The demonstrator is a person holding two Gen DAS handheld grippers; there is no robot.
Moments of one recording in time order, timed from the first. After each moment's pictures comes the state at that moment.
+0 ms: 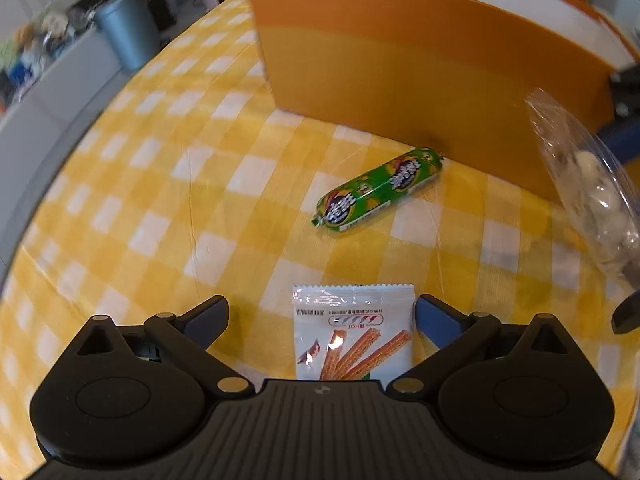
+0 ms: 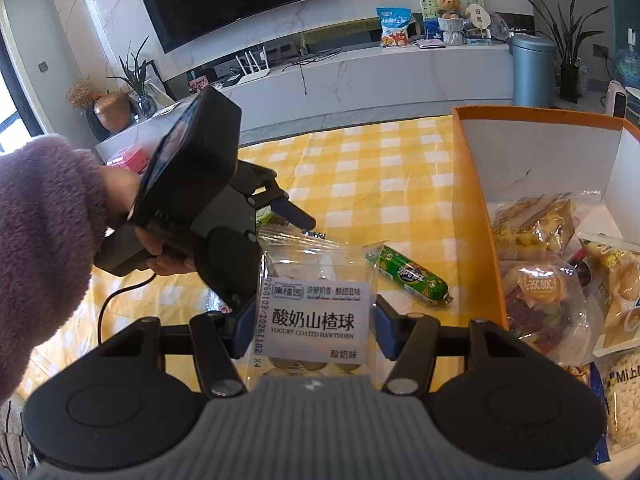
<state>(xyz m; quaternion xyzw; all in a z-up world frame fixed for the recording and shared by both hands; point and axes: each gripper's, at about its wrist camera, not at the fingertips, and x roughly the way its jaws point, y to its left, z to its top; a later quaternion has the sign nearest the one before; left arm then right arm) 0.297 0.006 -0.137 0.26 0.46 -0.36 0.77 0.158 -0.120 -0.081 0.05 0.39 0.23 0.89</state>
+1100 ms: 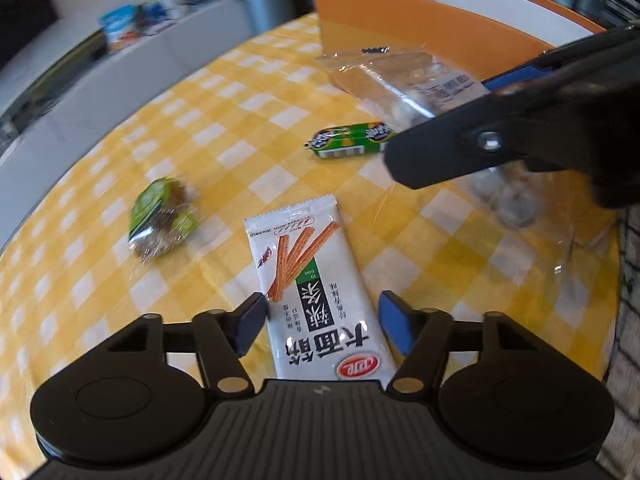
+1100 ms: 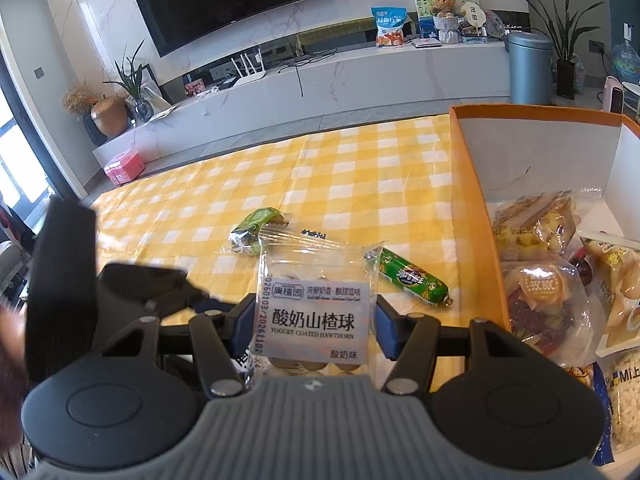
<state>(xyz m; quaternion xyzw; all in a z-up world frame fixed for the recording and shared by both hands) 0.175 -0.007 -0.117 0.17 0.46 -0.15 0.86 0.161 -0.121 -0.082 0.05 0.39 0.23 0.89</state>
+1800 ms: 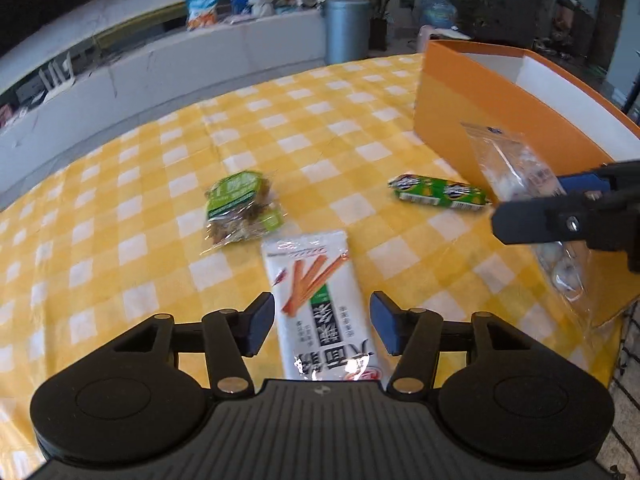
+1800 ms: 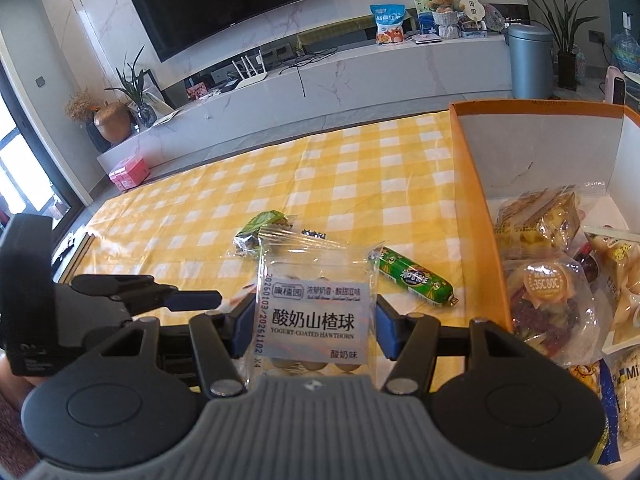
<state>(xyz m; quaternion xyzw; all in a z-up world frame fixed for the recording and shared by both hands) 0.174 0.045 -0.090 0.05 0.44 -0.09 0.89 0.163 -0.126 -0.082 0.06 0.40 0.23 0.89</state>
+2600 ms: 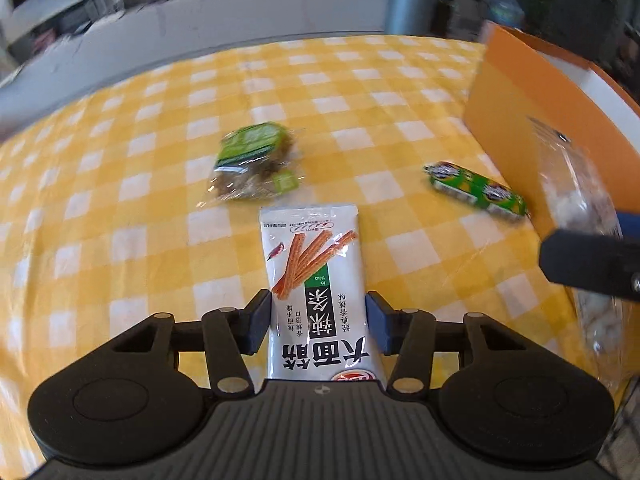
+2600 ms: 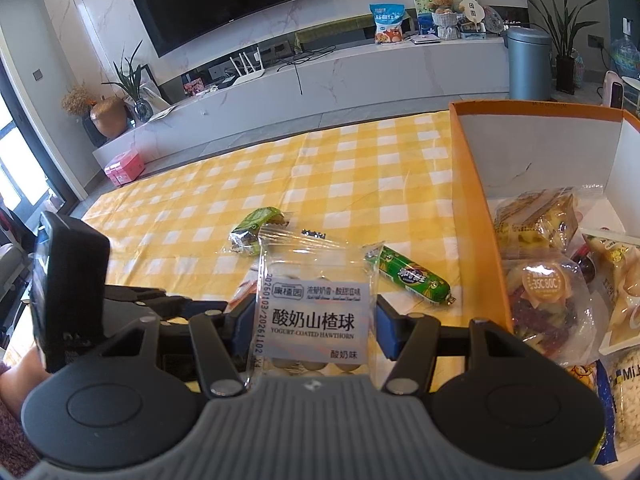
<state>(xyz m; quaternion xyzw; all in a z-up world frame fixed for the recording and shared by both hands) 0.191 0.038 -0.110 -0.02 0.49 0.00 0.87 0.164 -0.125 -0.083 0.06 0.40 0.23 0.89</state>
